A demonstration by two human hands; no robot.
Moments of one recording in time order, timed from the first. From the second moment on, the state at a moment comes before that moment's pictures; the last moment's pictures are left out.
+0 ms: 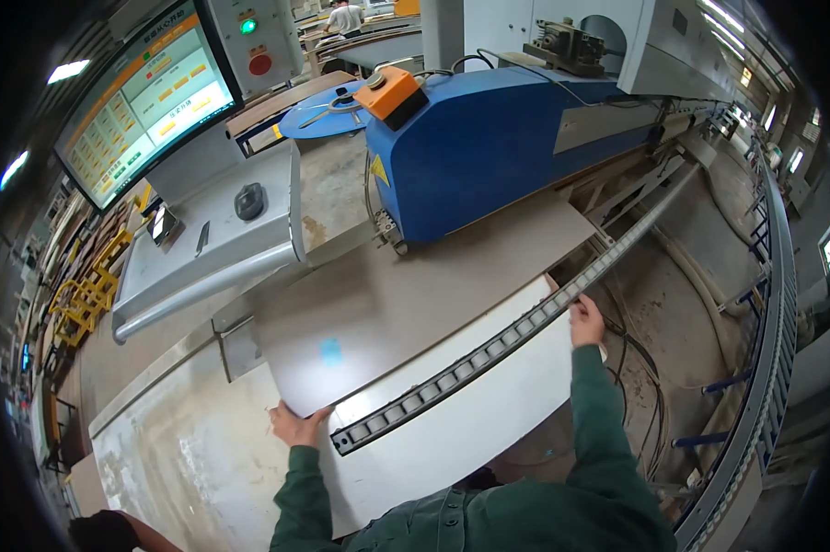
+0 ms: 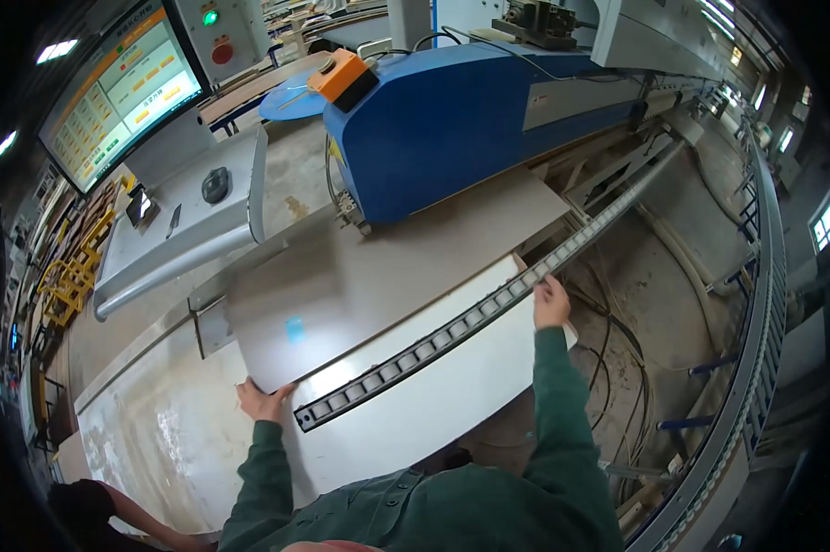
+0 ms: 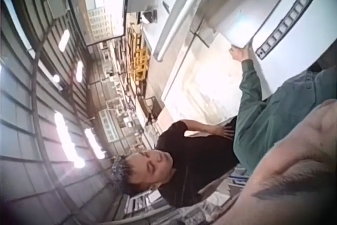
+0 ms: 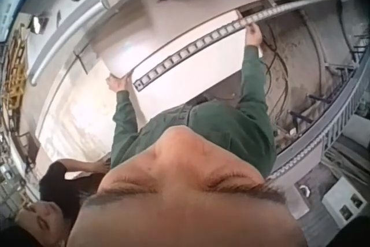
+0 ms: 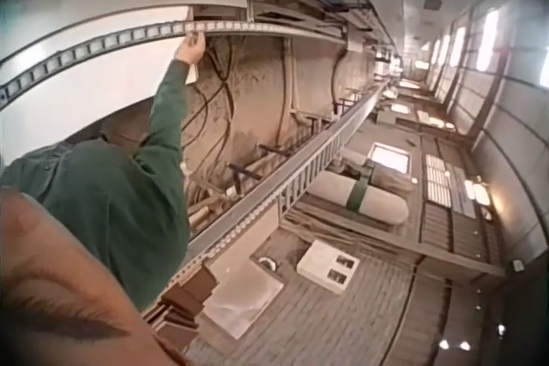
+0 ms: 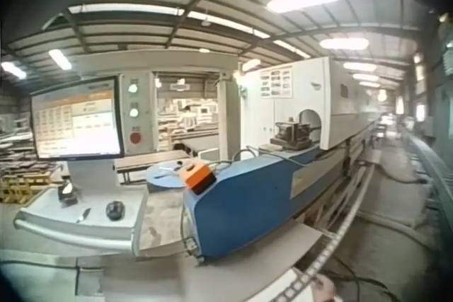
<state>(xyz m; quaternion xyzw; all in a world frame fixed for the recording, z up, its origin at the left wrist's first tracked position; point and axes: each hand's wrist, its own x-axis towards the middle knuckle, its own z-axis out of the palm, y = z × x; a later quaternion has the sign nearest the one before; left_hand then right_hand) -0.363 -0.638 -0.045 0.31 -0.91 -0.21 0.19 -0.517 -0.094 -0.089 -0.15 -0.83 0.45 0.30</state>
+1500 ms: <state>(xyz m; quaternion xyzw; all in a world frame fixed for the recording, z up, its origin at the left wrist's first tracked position) -0.030 0.428 0.059 -0.84 -0.41 -0.30 -0.19 0.510 0.266 -0.179 -0.84 -0.20 0.23 0.45</state>
